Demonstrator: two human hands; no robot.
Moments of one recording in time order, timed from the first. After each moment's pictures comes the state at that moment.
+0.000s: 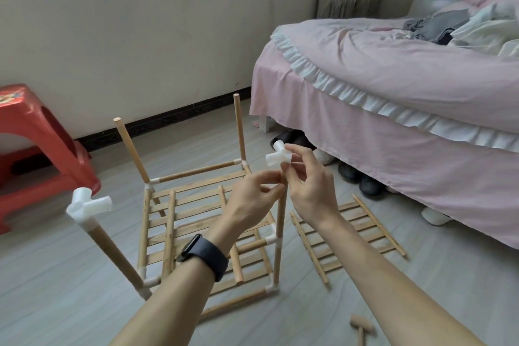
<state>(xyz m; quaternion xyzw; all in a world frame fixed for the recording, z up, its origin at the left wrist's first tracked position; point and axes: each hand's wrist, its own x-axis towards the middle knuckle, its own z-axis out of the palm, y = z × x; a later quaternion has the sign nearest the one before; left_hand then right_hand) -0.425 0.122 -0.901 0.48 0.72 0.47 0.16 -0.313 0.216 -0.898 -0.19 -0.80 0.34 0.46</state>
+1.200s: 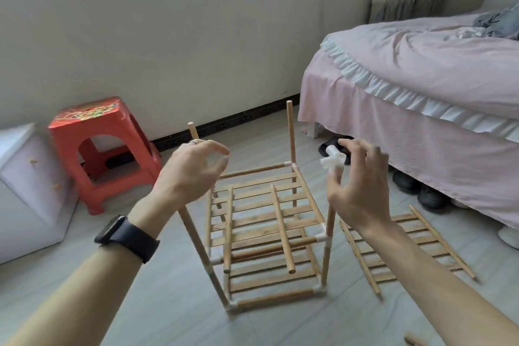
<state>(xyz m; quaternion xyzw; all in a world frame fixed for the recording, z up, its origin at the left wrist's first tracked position) -0.502 -0.043 -0.799 0.40 0.87 0.29 -0.06 -0.309 0.184 -0.879 -0.24 -0.82 0.15 0.49</state>
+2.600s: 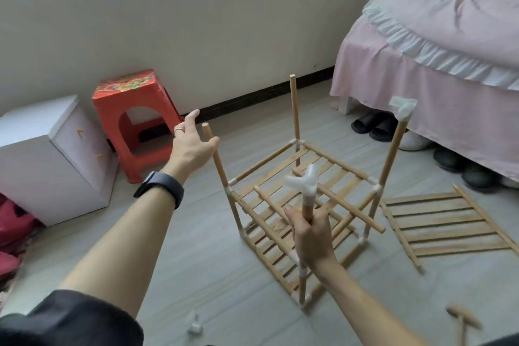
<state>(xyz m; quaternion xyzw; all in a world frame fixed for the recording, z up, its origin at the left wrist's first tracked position) -0.615 -0.127 -0.852 0.19 0.91 0.37 -0.01 -0.372 -0.015 -0.960 -0.19 -0.65 0.67 0.29</state>
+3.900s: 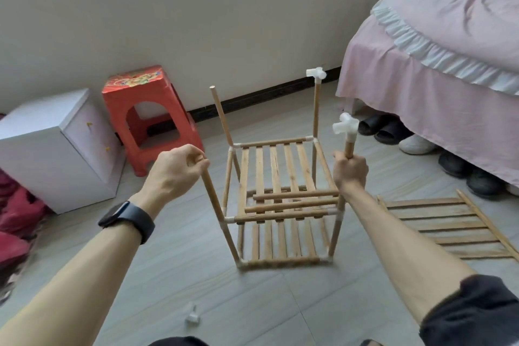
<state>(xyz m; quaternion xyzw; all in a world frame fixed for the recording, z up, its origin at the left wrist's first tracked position) -0.572 -0.182 -0.865 0.28 0.92 0.27 -0.07 -0.429 0.138 -0.951 -0.42 -0.67 0.50 0.35</state>
